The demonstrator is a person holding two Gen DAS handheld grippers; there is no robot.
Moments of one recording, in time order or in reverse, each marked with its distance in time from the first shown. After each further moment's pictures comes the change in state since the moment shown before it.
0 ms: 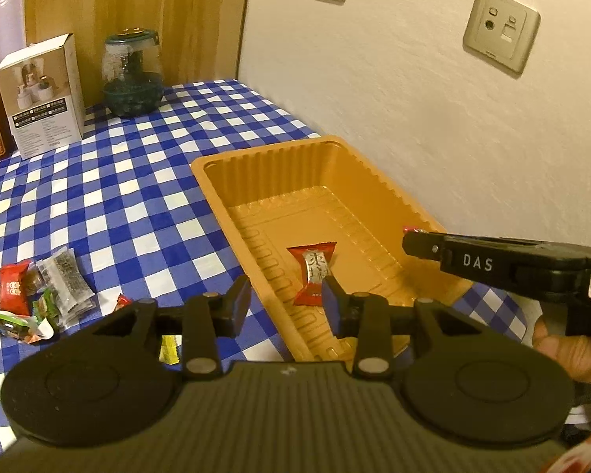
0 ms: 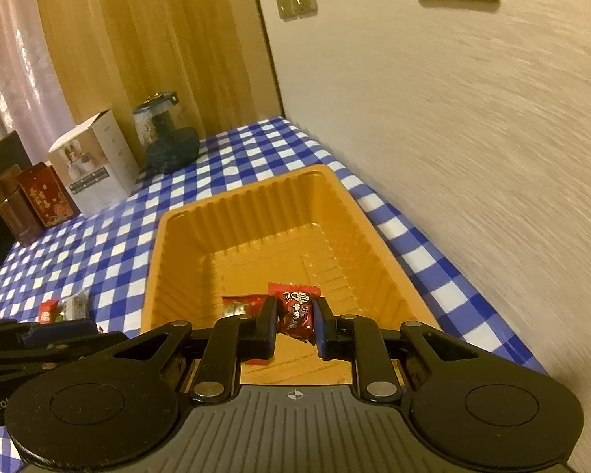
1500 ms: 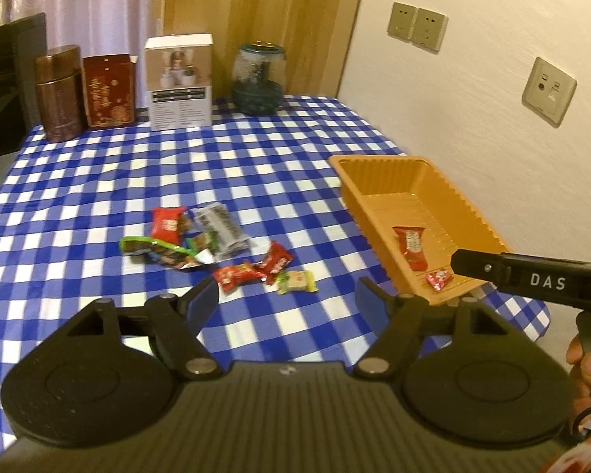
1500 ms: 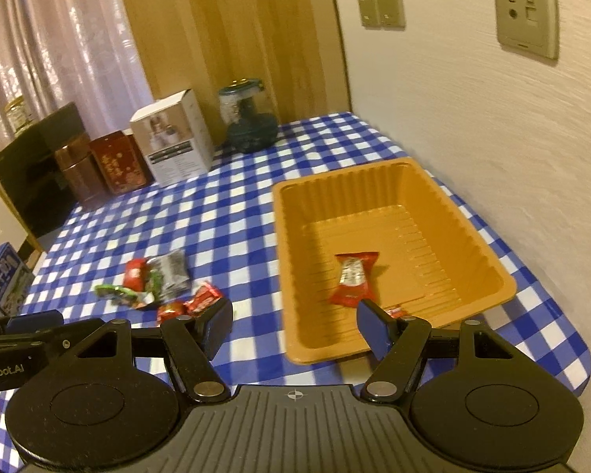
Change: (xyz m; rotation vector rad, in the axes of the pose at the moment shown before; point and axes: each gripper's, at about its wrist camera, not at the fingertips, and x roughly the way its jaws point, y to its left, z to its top) left arm -0.130 0.082 -0.056 -0.147 -0.055 0.177; right arm -0.071 0.103 -0.036 -0.087 0.041 0.087
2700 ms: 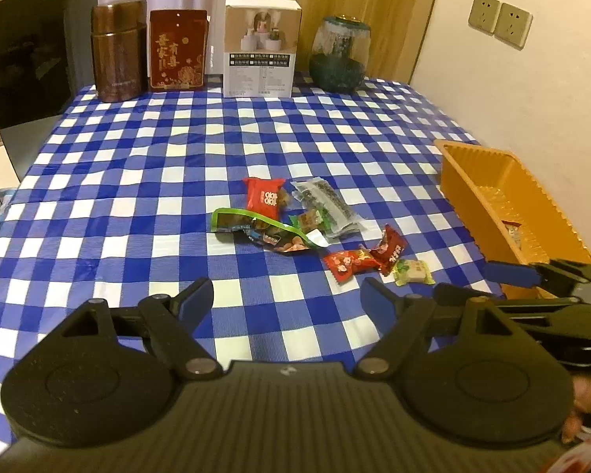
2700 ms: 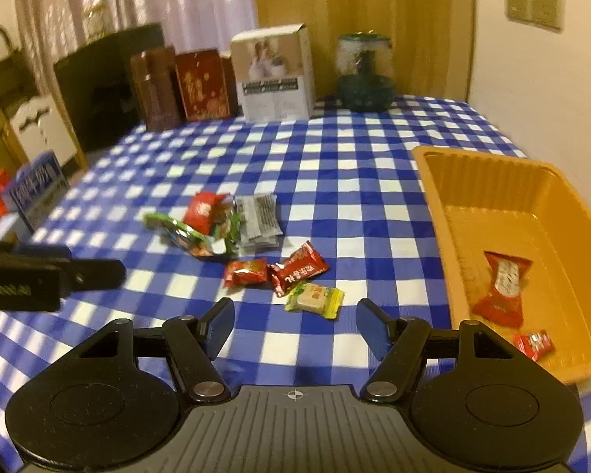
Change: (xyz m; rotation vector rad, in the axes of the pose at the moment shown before) left arm 0.049 0.094 -0.013 -0.075 0.045 0.102; right arm 0.118 0.077 -0.035 -0.298 0.089 0.121
